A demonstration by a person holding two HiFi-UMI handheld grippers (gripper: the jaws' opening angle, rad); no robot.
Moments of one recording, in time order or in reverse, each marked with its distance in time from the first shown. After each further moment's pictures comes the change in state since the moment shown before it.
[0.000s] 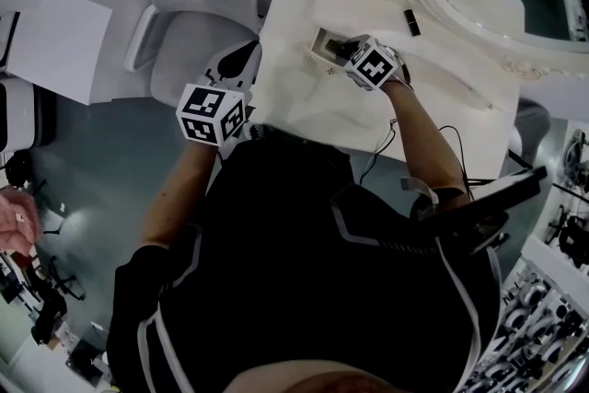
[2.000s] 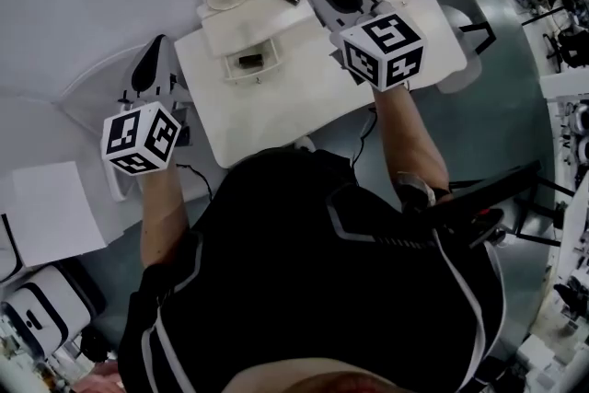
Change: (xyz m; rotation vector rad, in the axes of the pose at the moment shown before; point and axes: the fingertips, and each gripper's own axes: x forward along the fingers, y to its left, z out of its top) left arm 0.012 -0.062 0.165 0.170 -0.222 -0.268; right arm -0.367 -0.004 0.049 0.499 -0.813 -0.777
